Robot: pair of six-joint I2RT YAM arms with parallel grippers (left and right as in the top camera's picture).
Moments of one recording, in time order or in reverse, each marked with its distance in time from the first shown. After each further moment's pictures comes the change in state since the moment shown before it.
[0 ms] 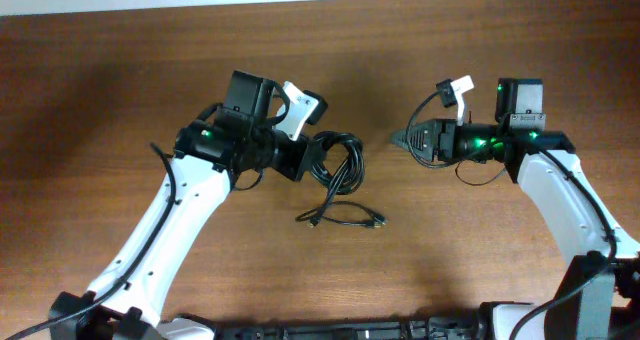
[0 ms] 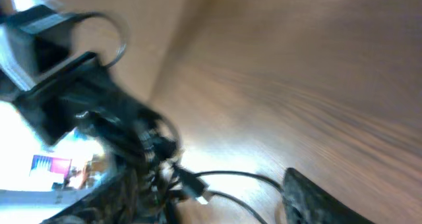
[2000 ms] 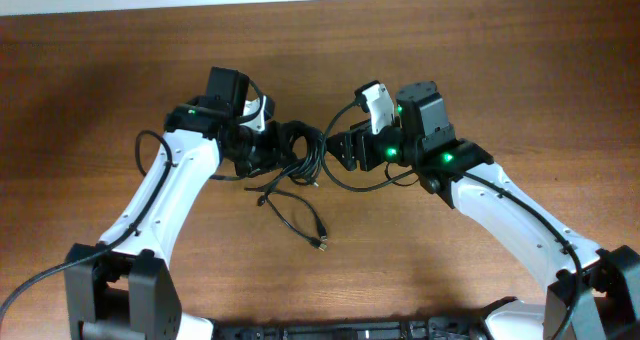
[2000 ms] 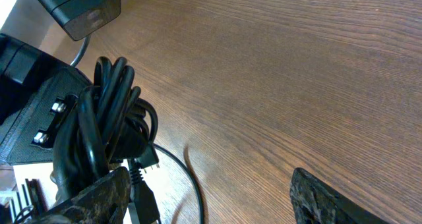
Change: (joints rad) left arm 0.146 0.150 0.006 -0.098 -0.029 -0.552; right arm 0.468 -0.004 -0.006 0.310 0.691 0.180
